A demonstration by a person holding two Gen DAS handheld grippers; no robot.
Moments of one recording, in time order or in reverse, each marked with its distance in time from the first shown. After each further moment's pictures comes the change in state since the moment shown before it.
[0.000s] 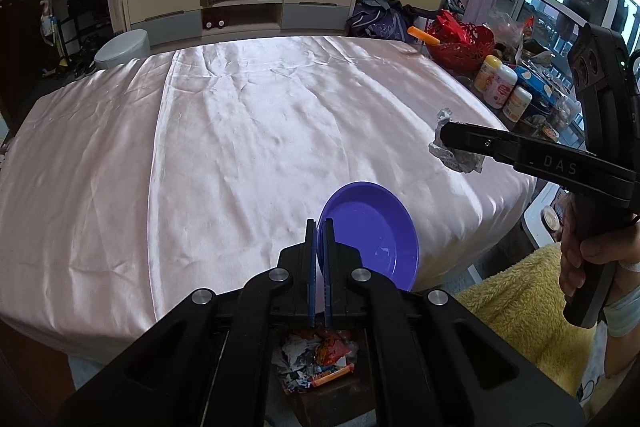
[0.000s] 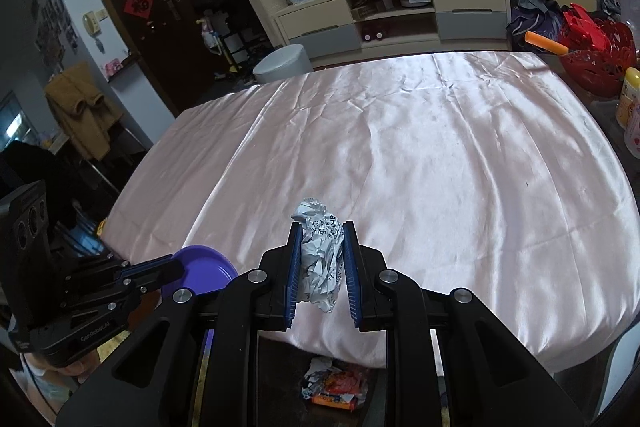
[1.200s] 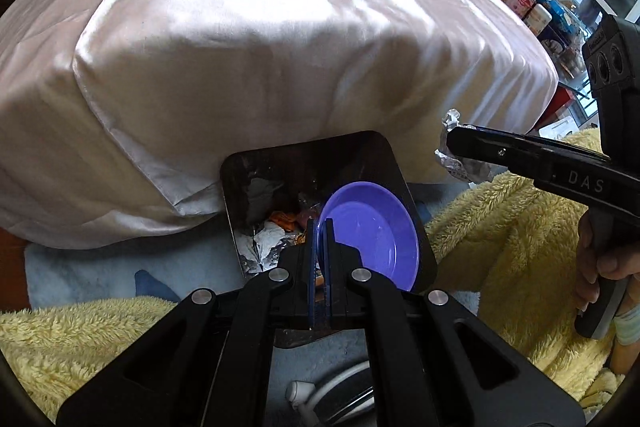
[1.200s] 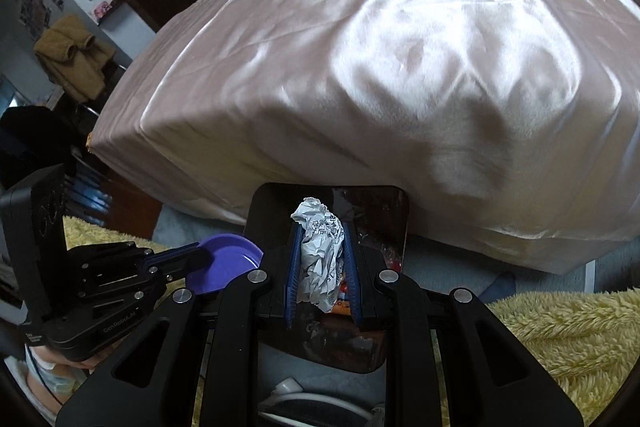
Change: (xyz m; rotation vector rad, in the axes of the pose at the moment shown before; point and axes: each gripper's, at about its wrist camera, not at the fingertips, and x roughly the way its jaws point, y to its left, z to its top) left arm 0.057 -0.001 -0.158 -0.106 0.252 -0.026; right arm 0.051 0.000 -0.153 0.054 0.274 0.016
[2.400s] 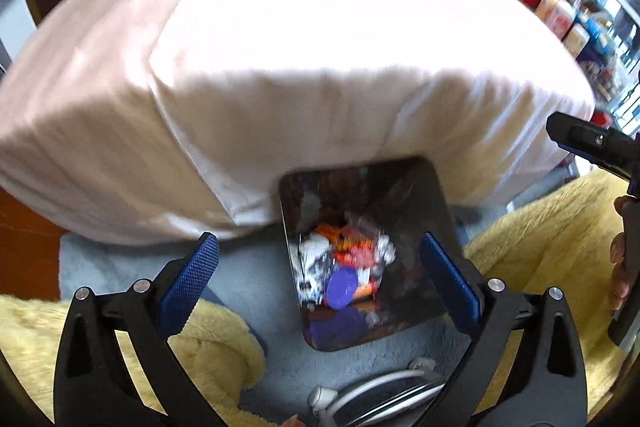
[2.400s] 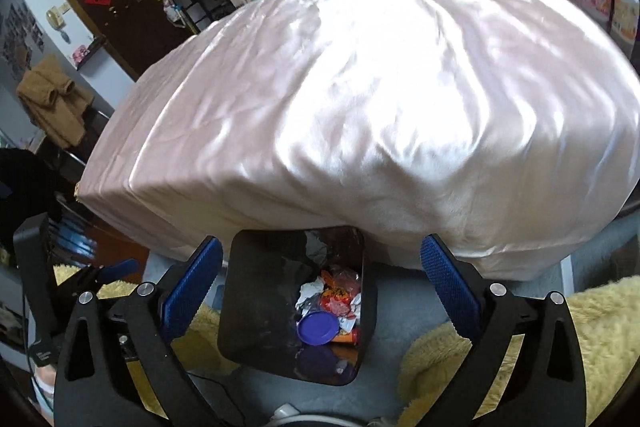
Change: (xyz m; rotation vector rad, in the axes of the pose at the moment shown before) left arm -0.038 0.012 0.010 -0.060 -0.096 0.166; right arm -0.060 -0.013 0.014 0.068 -0.179 -0.089
